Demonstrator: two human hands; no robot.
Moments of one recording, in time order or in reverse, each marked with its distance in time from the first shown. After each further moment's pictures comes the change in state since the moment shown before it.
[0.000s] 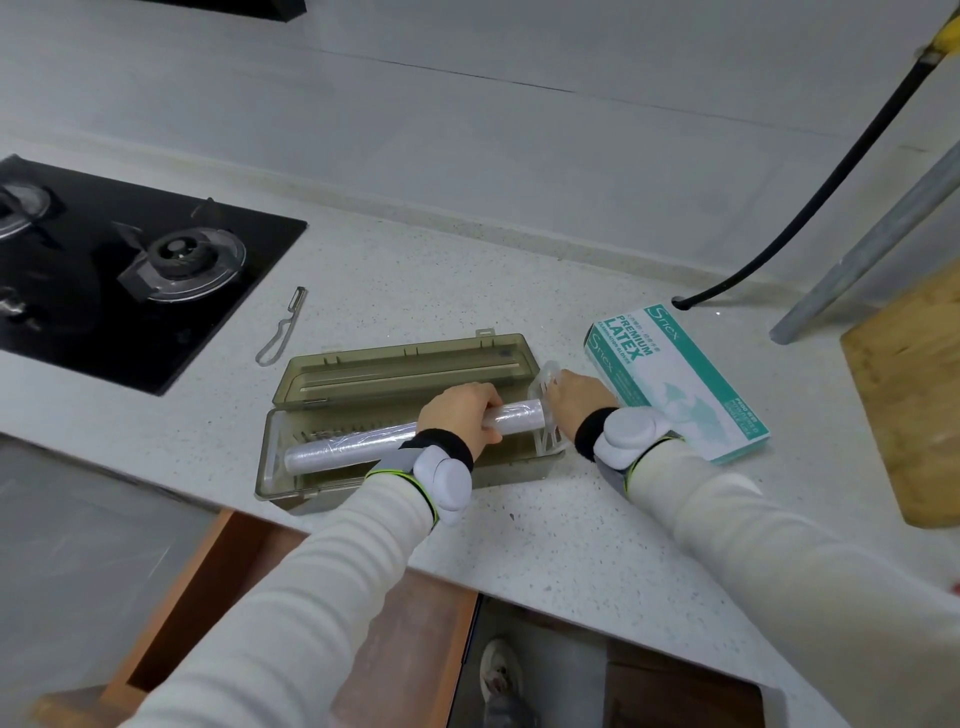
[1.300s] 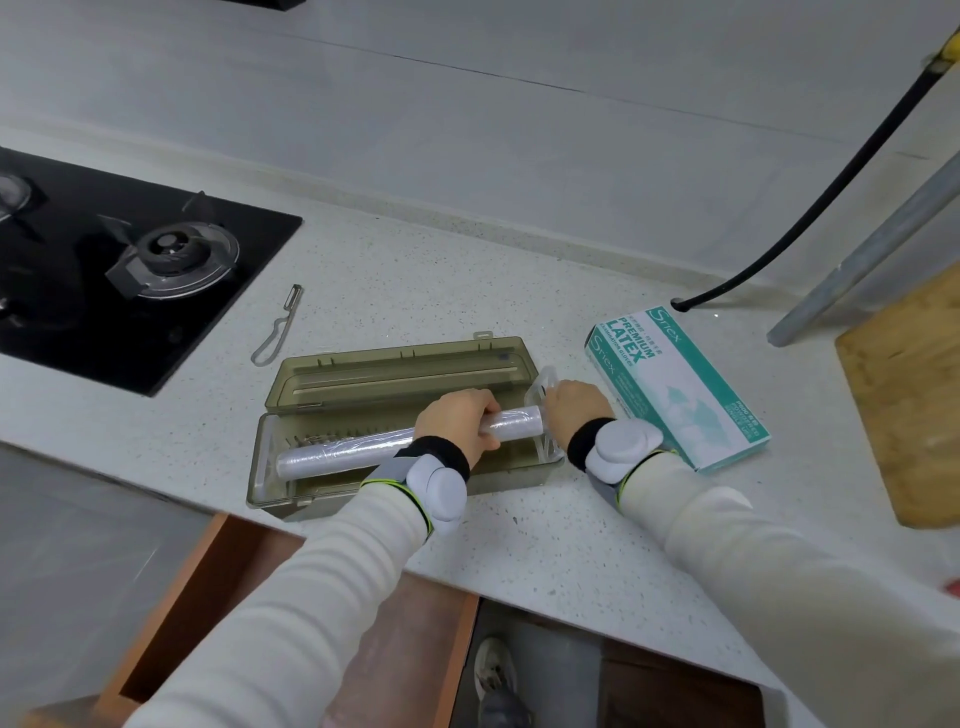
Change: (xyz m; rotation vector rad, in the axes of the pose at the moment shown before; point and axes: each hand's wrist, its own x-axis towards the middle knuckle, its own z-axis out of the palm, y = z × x) left_hand 0.003 -0.015 0.006 -0.025 0.000 0.023; right_hand -0.011 -0.017 0.001 -0.027 0.025 0.067
